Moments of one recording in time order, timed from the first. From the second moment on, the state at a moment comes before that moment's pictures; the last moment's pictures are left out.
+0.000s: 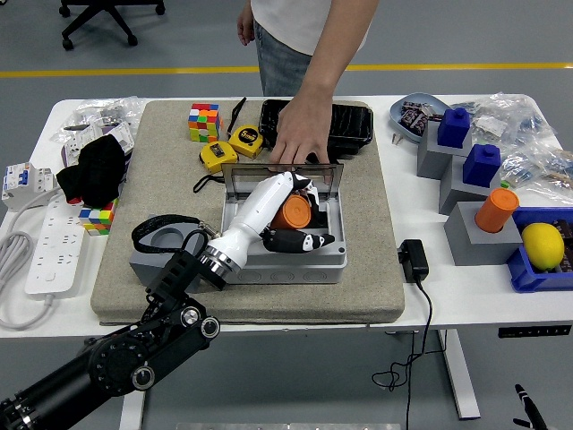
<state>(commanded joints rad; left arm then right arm) -0.44 0.02 -0.72 -1.15 1.65 0.44 -0.24 0.16 -0.03 1.70 0.18 -1.46 -0.07 -0.07</state>
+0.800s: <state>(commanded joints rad) -0.47 0.00 -0.73 -1.05 1.67 0.44 -0.25 0.16 -0.03 1.70 0.18 -1.46 -0.06 -0.07</state>
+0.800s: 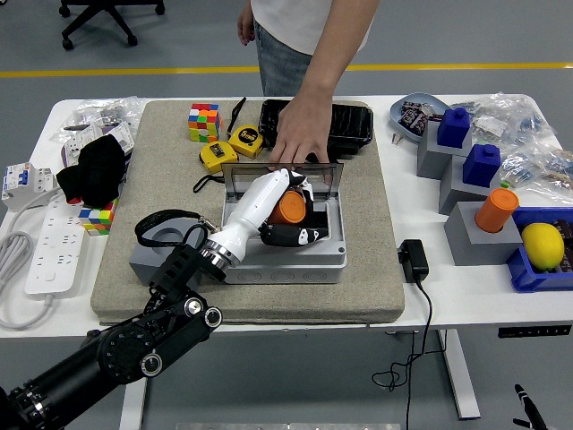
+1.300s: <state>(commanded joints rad) -0.47 0.00 -0.75 -1.03 1.70 0.45 -0.26 0.16 -0.03 1.69 0.18 -1.46 -0.06 -0.07</state>
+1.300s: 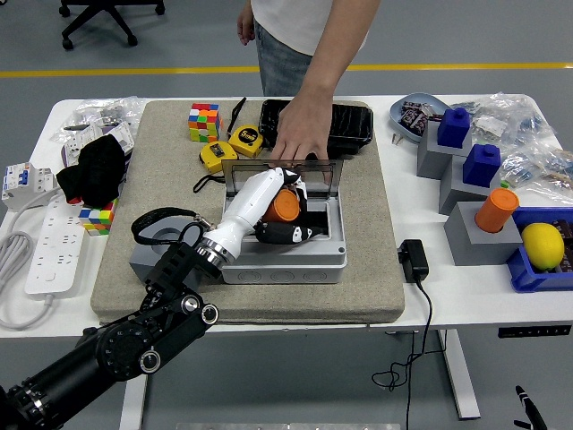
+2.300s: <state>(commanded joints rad) -0.47 0.01 -0.79 -1.03 1.73 0.34 -0.27 0.17 -0.03 1.70 0.18 -1.45 -0.06 -0.07</state>
